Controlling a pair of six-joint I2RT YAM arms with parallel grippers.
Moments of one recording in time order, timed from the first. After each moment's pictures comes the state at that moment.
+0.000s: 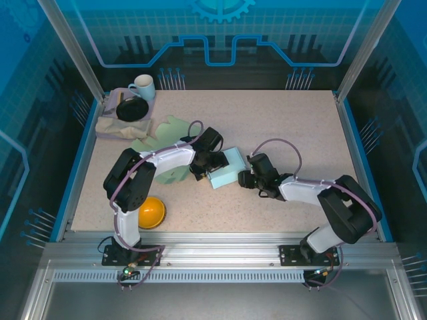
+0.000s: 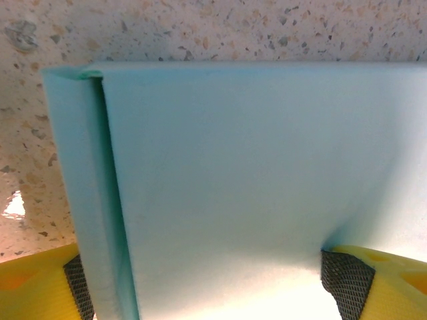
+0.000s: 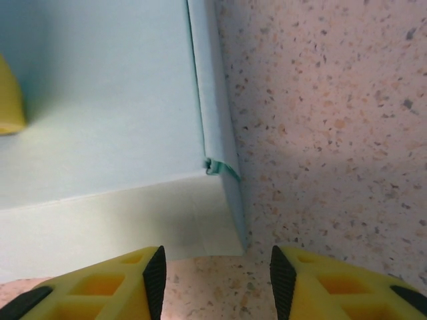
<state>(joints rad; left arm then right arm) -0.61 1.94 1.29 -0.61 0.10 -1.09 0.59 1.50 0.60 0.03 0.07 0.46</state>
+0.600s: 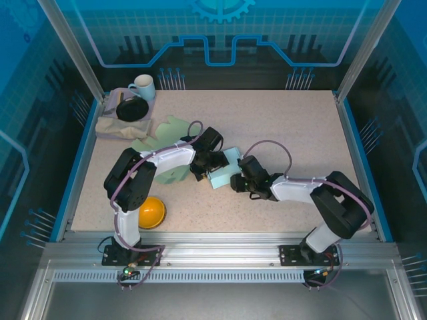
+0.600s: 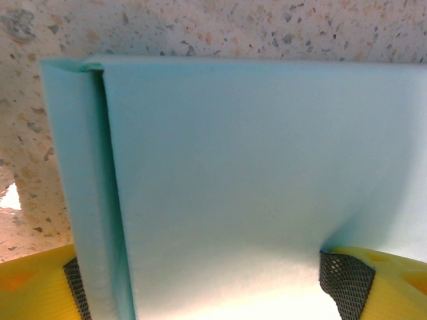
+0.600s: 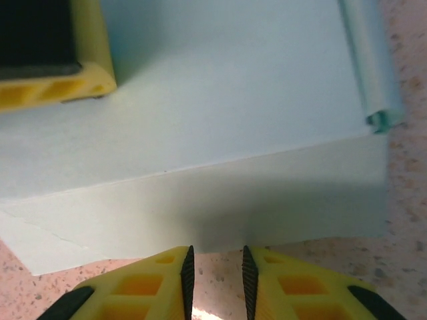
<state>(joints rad) -0.60 1.95 1.30 -0.61 0.12 -1.11 0.69 1.59 0.66 0.02 0.02 0.59</state>
